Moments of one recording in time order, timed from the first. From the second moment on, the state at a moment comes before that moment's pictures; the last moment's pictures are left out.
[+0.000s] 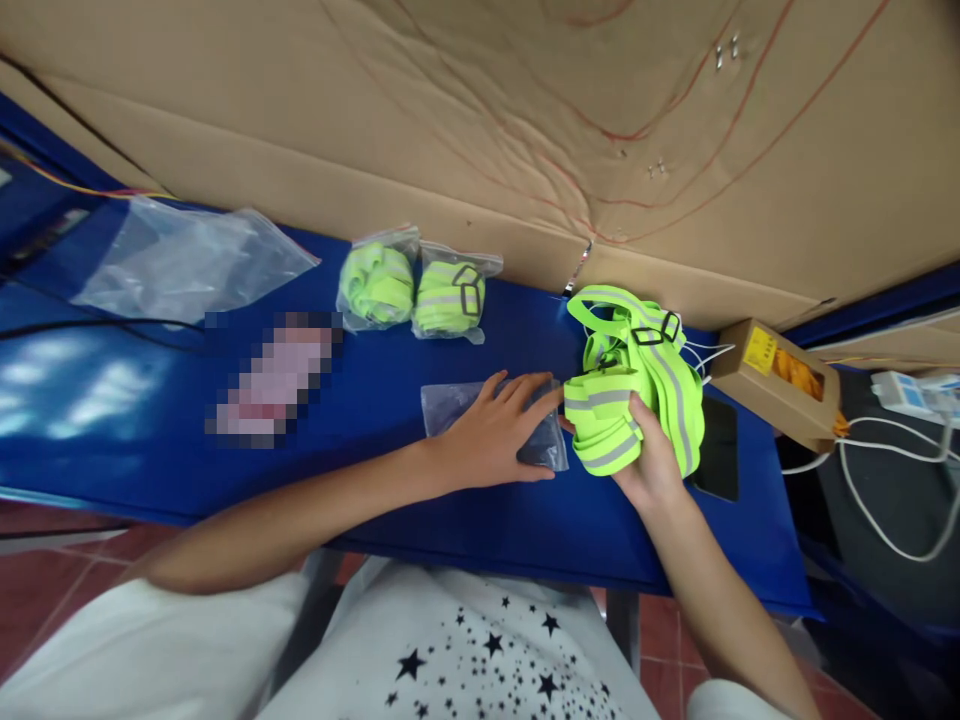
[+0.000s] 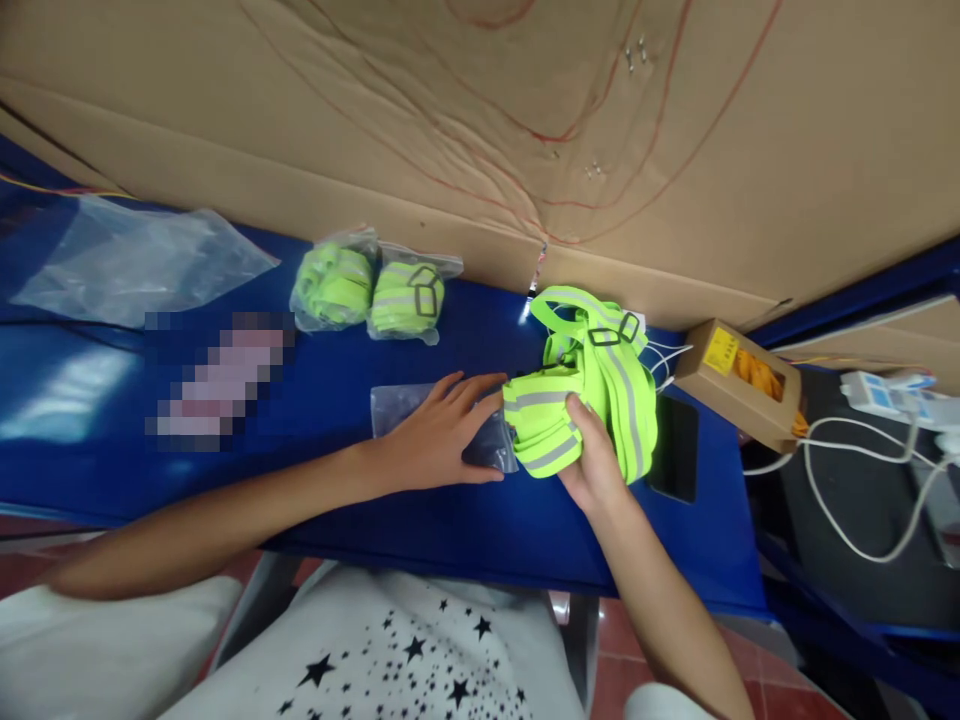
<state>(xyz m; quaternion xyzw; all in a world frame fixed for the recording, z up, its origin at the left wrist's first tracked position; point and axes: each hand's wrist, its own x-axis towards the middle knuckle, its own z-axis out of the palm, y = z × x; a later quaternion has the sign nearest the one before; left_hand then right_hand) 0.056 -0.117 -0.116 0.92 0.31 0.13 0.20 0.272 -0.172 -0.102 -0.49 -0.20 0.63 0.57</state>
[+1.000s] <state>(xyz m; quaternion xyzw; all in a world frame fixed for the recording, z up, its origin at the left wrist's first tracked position) 0.069 -0.144 -0.124 0.92 0.29 0.23 0.13 0.278 -0.178 -0.091 -0.67 -0.39 0.39 0.49</state>
